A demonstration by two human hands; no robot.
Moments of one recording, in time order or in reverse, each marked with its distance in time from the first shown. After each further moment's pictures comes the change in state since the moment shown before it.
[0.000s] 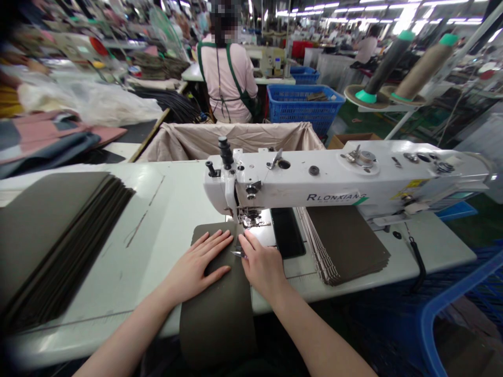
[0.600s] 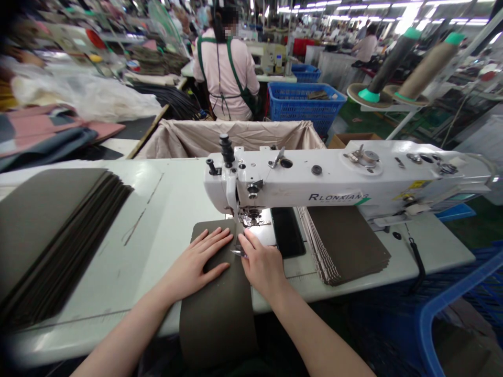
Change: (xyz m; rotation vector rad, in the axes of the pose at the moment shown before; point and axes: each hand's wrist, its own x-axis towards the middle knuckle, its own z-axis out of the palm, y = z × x) left_hand 0.003 -0.001 -0.003 -0.063 0.007 -0.005; right_hand 0.000 0.000 0.000 0.008 0.006 0.010
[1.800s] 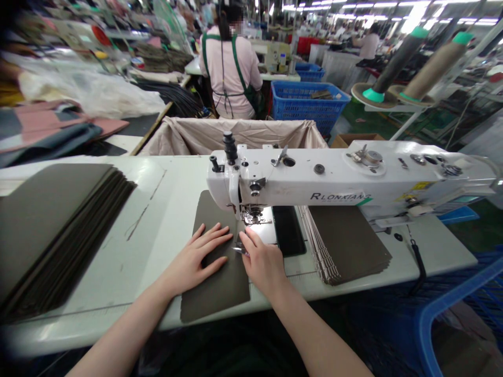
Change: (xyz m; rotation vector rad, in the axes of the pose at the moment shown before) left_hand -0.001 0.001 -0.005 -0.074 0.029 -0.023; right_hand 0.000 -0.001 -0.002 0.002 0.006 -0.003
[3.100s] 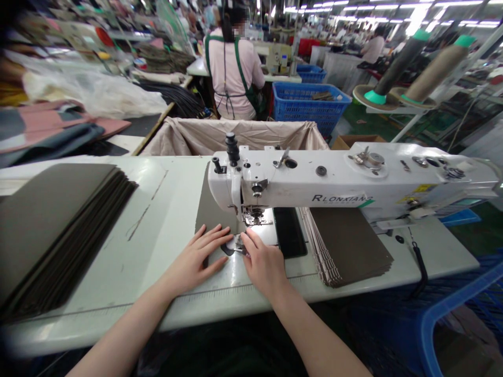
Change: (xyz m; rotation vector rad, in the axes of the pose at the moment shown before) left_hand 0.000 -0.002 0.003 0.030 0.002 -0.008; right_hand -0.001 0.003 0.005 0.049 0.033 -0.022
